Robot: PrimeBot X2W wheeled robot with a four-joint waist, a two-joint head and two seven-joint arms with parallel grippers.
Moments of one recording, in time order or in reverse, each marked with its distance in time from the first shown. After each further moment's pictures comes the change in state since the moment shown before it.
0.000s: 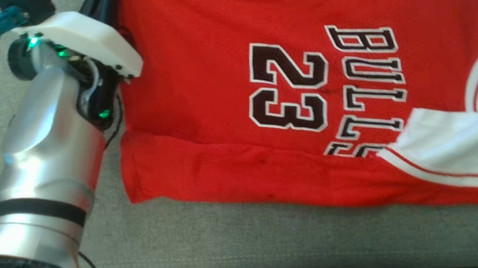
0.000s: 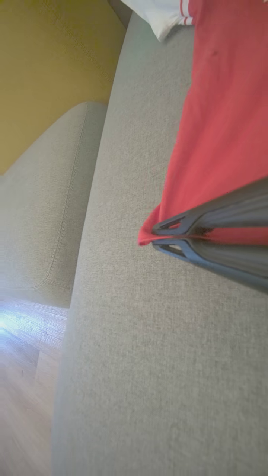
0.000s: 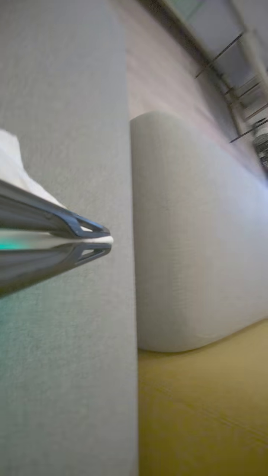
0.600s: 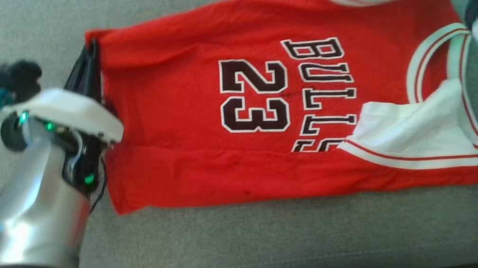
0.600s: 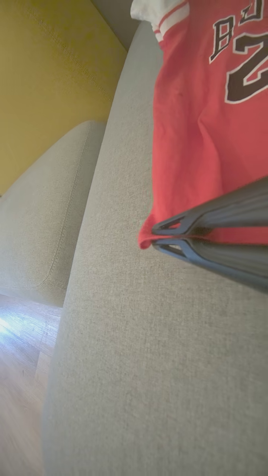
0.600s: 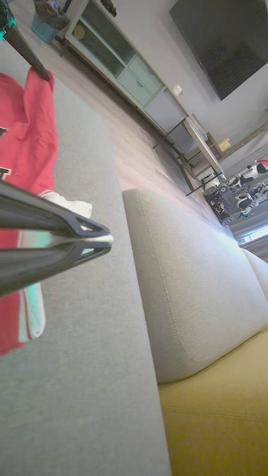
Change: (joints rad) left arm 0.226 0.119 0.007 -0.130 -0.048 0.008 -0.018; right arm 0.453 -0.015 0.009 -0.499 0.331 0.000 -0.045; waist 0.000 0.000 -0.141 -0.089
